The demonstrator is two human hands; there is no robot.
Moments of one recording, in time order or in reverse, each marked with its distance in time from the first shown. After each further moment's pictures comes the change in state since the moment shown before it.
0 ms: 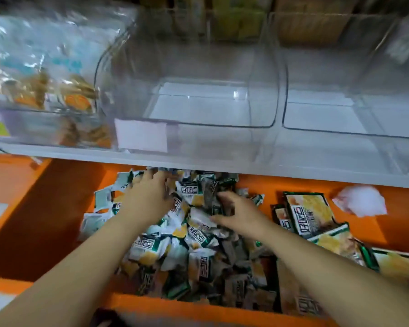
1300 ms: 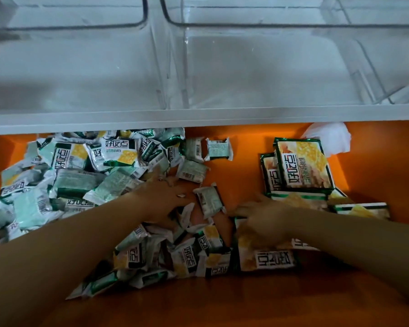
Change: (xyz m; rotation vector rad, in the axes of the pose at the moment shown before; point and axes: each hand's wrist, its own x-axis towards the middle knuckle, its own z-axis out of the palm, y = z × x) left_hand 0.039 0.094 0.141 0.732 -0.686 0.881; right_hand -0.050 0.167 -0.040 -0.894 -0.774 -0.184
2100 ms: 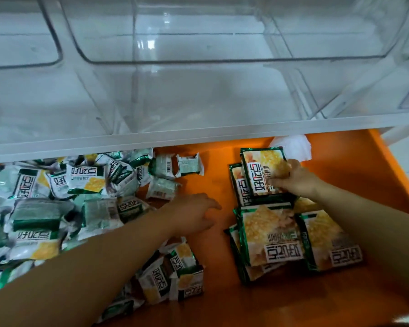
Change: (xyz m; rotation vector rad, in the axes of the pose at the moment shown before) left_hand 0.051 0.065 -0.071 -0.589 0.278 0.080; right_hand -0.070 0.112 0.023 1.028 0.556 0.875
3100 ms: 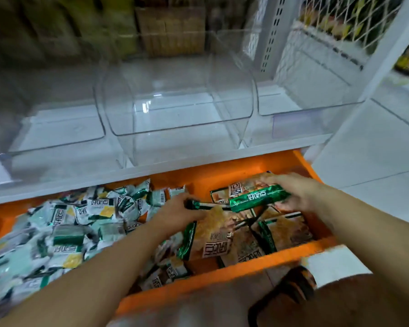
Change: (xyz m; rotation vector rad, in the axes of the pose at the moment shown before) left_hand -0.071 0.093 -0.049 -0.676 0.406 -0.288; right_hand -0.129 0.007 -0.069 0.973 -0.055 0.154
